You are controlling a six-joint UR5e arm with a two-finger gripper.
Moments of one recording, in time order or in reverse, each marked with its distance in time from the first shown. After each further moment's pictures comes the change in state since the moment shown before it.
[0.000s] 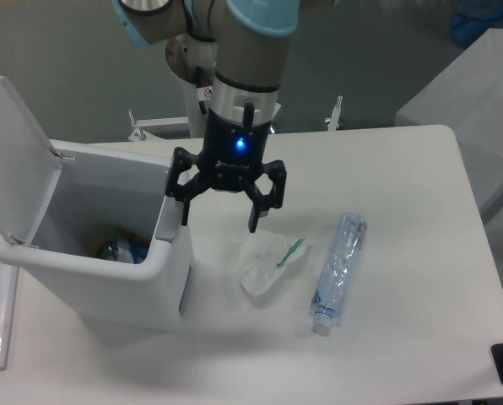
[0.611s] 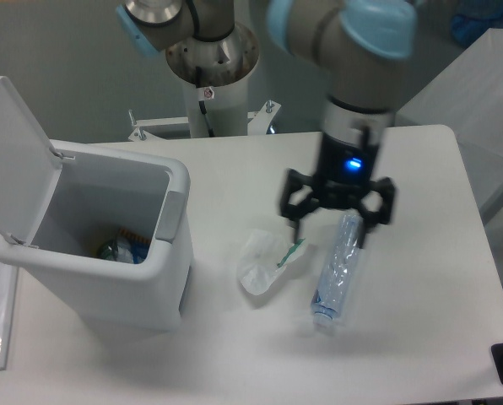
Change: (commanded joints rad) arm 0.244 -0.244 0.106 0.000 0.052 0.393
